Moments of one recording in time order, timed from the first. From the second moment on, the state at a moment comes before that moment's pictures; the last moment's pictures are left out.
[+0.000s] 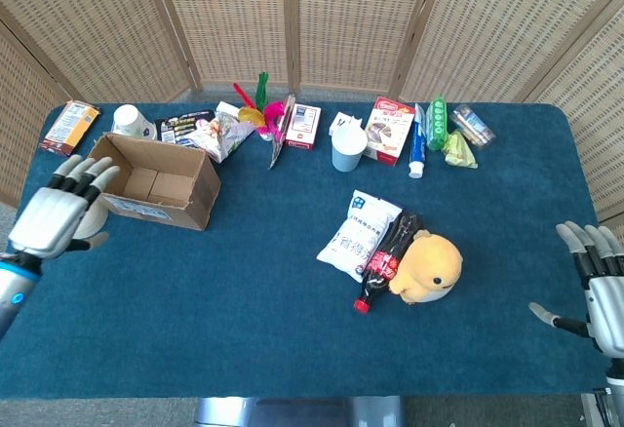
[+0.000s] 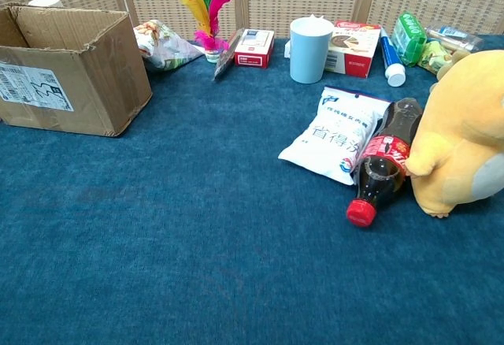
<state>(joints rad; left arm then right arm) -0.45 -1.02 -0.15 -1.54 1.48 1.09 0.05 0.06 -0.95 0.08 -1.76 -1.57 1.57 0.12</state>
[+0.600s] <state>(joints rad) -0.61 -1.25 -0.16 -1.39 1.26 0.93 0.42 0.06 -0.92 0.10 -1.74 -1.51 1.55 0.26</state>
